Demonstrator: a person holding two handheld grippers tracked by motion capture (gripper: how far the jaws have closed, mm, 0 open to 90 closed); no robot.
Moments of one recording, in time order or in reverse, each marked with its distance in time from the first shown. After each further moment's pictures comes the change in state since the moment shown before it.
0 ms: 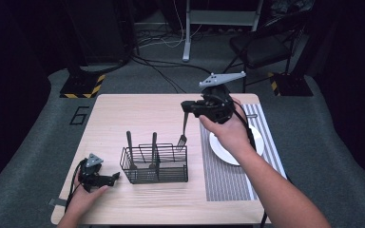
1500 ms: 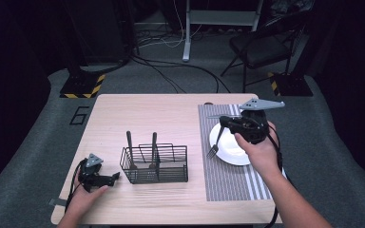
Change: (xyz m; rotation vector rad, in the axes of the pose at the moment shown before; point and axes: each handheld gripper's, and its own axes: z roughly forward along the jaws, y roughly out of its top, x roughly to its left) left arm 0.000 0.000 0.000 -0.001 0.000 -0.001; right arm -0.047 -0.090 -0.040 -0.022 -0.189 0.101
